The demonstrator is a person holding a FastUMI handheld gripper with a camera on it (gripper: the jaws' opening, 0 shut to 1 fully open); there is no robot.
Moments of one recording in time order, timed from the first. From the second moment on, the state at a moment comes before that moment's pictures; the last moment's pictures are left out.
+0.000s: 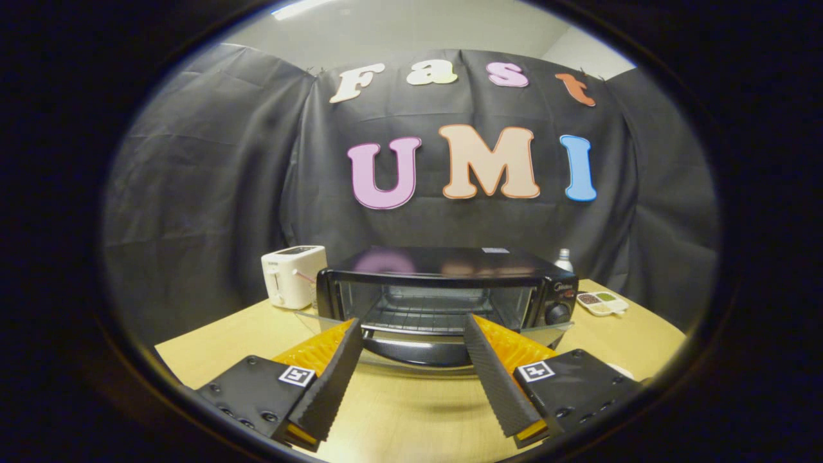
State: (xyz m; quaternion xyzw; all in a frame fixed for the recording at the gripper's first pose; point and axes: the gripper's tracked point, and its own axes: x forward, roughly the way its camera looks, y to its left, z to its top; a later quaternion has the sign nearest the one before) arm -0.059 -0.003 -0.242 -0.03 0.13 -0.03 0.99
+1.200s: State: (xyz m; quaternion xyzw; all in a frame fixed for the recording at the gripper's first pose) arm -0.134 -0.006 -0.304 0.02 0.17 -0.07 0.98
